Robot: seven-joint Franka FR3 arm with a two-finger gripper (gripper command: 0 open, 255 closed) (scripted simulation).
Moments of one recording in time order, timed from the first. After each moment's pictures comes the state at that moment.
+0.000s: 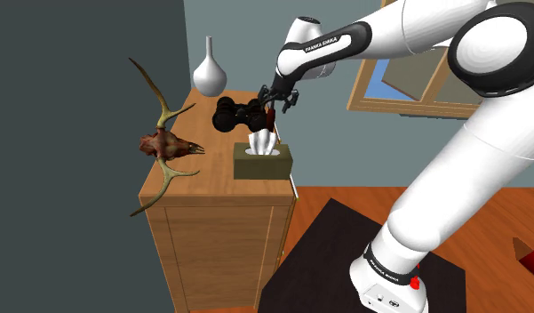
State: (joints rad) arm -0.21 -0.11 -0.09 -2.16 -0.01 2.37 0.36
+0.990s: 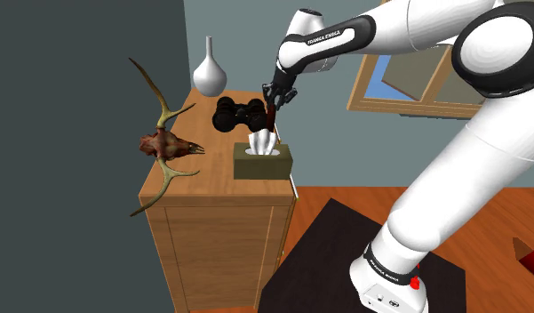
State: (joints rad) arm -0.21 -0.12 -0.09 -2.13 -0.01 2.32 0.36
